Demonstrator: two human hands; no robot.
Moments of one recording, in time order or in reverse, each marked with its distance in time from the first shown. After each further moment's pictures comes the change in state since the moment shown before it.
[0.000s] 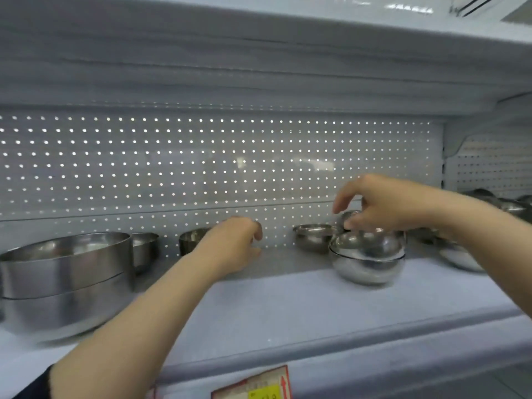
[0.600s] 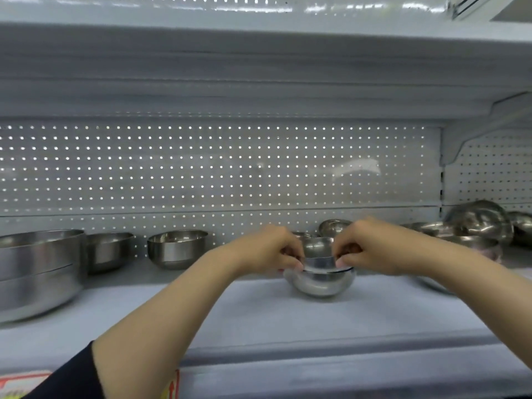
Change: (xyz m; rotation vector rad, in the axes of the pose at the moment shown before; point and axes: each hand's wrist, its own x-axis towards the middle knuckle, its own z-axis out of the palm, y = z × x) left_hand 0.037 0.131 0.020 -0.208 -0.194 0.191; right_hand -0.015 0.110 0.033 0.036 -0.092 -0.259
